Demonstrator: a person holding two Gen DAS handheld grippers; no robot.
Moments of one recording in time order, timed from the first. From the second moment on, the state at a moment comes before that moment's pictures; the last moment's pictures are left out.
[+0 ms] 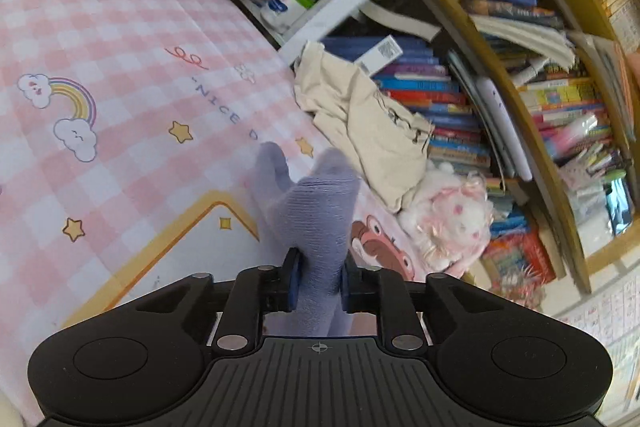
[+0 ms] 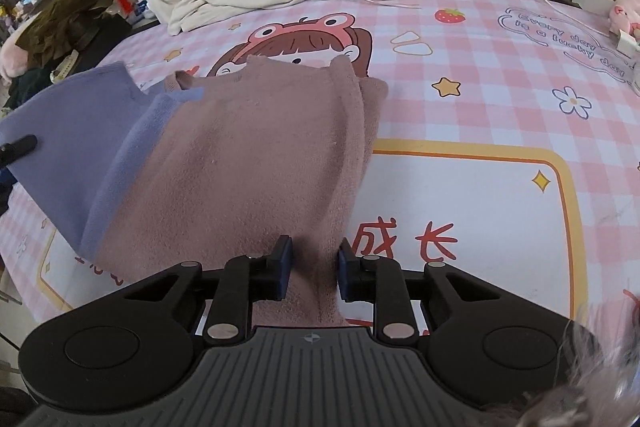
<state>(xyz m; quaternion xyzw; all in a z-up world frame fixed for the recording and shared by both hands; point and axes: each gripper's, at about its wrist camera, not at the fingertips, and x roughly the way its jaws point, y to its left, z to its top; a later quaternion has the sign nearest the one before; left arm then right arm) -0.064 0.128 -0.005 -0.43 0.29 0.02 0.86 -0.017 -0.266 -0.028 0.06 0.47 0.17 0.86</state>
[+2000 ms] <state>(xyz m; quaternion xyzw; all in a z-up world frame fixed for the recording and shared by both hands) -0.041 0.264 -0.083 -0.55 0.28 0.09 0.78 0.024 -0.160 -0.031 0.04 0.46 0.21 0.86</state>
